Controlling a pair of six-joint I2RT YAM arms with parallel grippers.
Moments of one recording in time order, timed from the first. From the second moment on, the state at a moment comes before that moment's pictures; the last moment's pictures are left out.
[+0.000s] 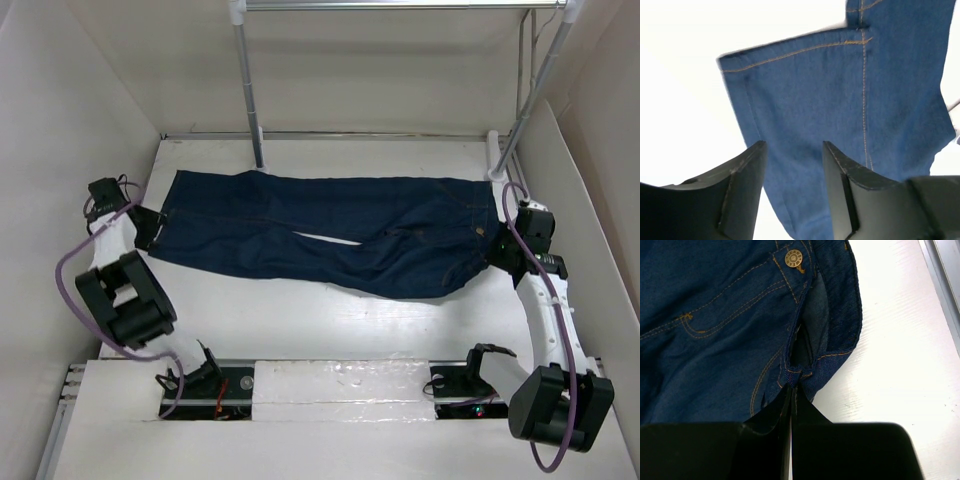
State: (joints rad) left arm 0.51 1.64 1.19 -0.60 0.10 -0.75; right arm -0.22 0.99 0.76 -0.55 0.01 0.25
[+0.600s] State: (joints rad) left arm 0.60 1.75 1.08 -0.51 0.00 -0.79; right arm -0.22 0.98 0.75 -0.57 -0.05 0.23
